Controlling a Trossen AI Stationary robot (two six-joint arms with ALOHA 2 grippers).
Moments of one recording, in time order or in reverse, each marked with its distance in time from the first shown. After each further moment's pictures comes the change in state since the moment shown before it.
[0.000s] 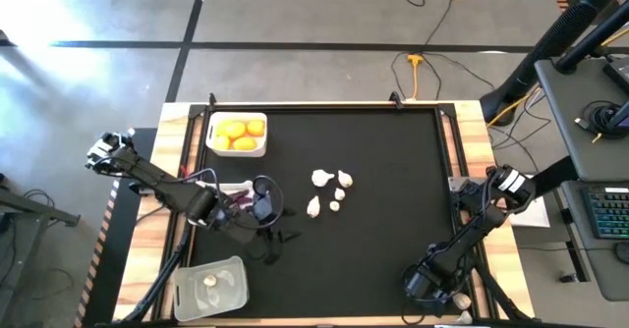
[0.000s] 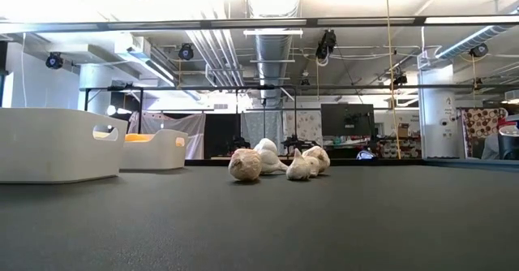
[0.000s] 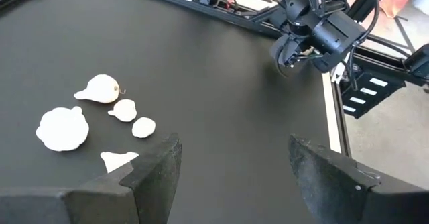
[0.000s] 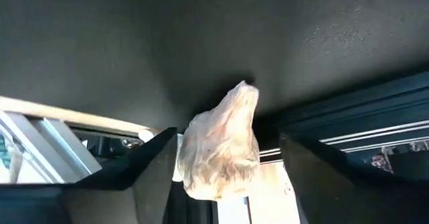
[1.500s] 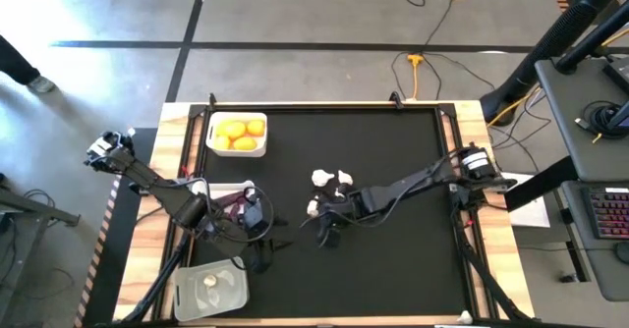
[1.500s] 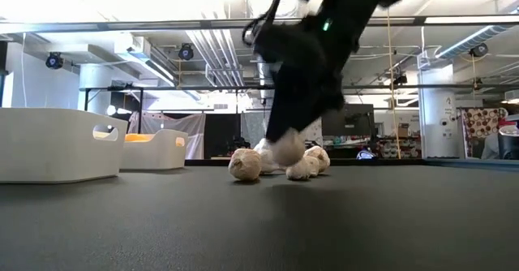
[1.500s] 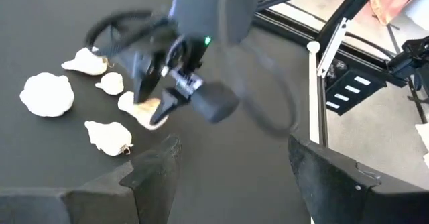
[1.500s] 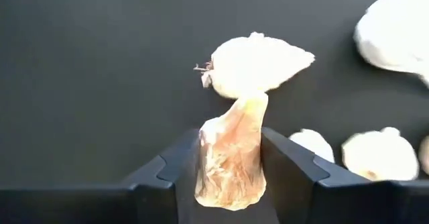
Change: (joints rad) left arm -0.094 -0.020 0.000 -0.069 -0.049 -0.160; right arm -0.681 0.106 0.437 0.171 1.106 -1.032
